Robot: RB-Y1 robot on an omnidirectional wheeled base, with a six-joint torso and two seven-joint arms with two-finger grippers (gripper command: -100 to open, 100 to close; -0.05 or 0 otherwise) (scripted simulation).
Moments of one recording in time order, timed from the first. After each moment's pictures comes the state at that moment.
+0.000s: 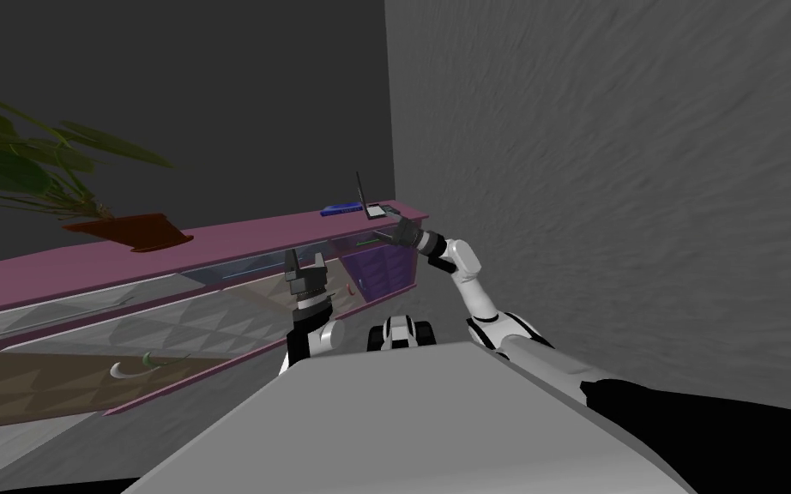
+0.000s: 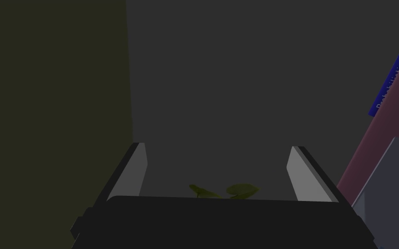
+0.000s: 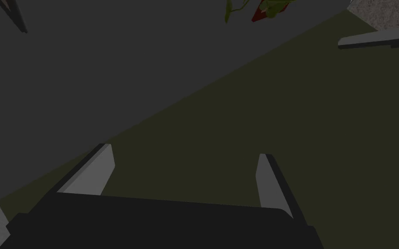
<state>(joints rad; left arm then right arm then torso) 0.48 -0.04 -0.04 -2.24 0.09 -0.56 -0.10 -0.37 -0.31 0.11 -1.97 1.19 -0.77 -0.23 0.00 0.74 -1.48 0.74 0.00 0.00</state>
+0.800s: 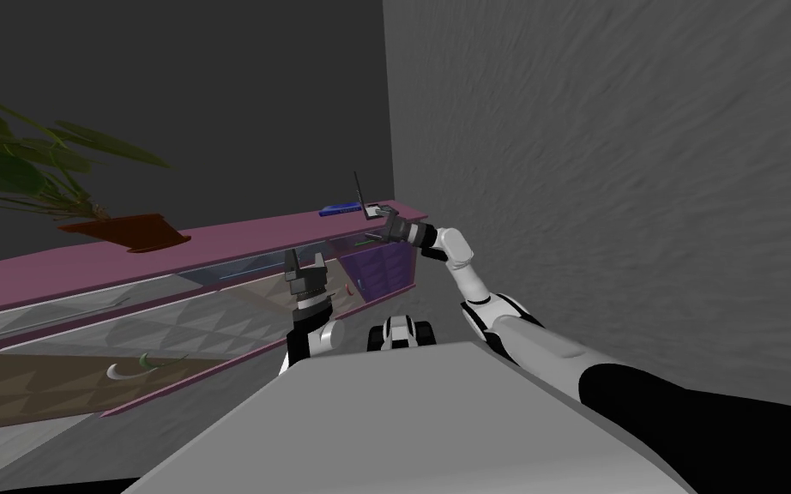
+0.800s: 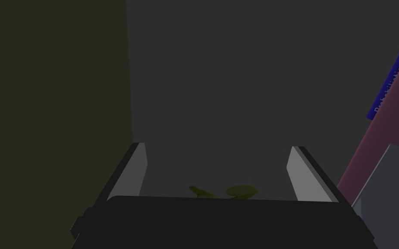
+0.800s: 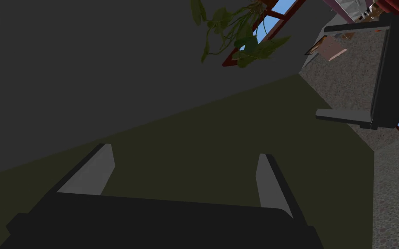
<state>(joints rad) 0.48 -0.04 -0.04 -2.24 0.09 -0.56 -0.10 -0.55 -0.34 0.16 -1.90 1.42 -0.81 -0.24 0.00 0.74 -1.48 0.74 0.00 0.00</state>
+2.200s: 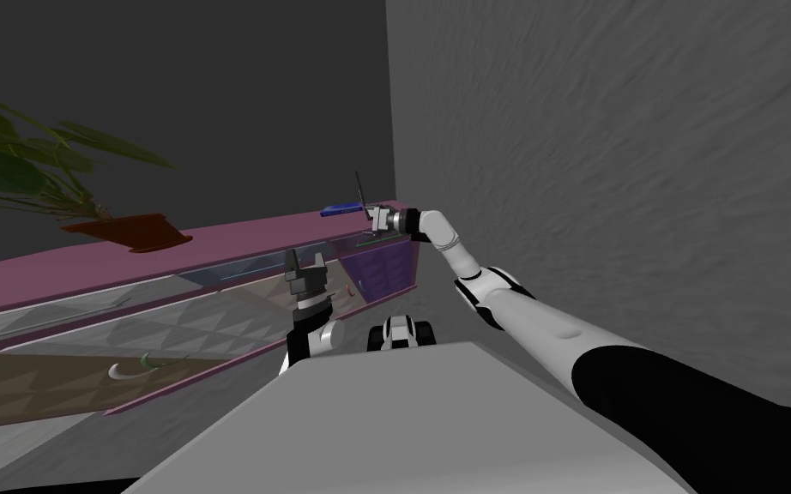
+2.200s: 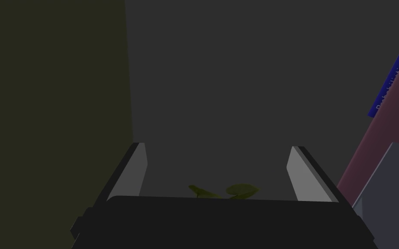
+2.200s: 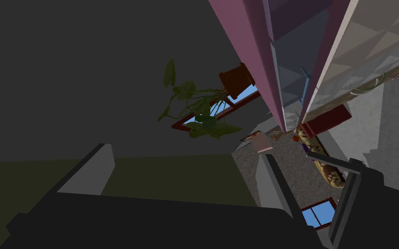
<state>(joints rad) 0.48 -0.04 -0.04 -2.24 0.09 -0.56 -0.10 -0.83 -0.38 0.26 -1.75 1.82 -0.86 -0.27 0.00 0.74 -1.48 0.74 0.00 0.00</state>
